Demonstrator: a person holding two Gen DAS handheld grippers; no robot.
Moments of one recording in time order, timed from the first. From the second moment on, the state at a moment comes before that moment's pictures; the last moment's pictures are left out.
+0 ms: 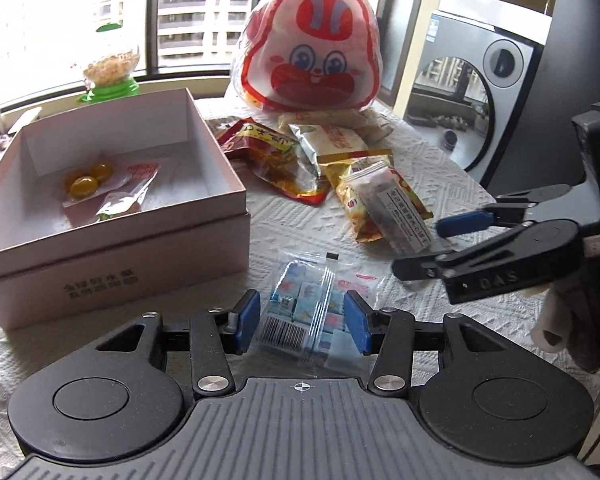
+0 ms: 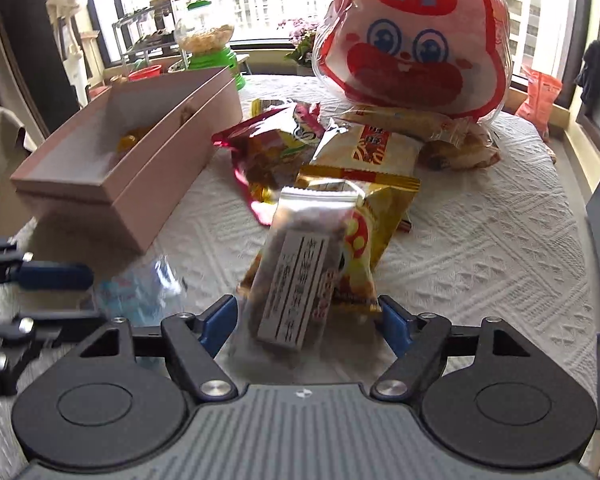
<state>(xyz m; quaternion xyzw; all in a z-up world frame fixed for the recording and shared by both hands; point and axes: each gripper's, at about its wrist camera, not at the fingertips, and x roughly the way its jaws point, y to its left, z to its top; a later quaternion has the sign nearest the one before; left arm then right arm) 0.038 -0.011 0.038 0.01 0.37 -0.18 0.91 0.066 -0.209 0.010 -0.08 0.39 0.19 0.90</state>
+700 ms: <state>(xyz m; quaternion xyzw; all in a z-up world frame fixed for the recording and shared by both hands) 0.009 -0.032 0.051 0.07 0.36 -0.20 0.91 0.122 -0.175 0.015 -0.06 0.39 0.15 0.91</state>
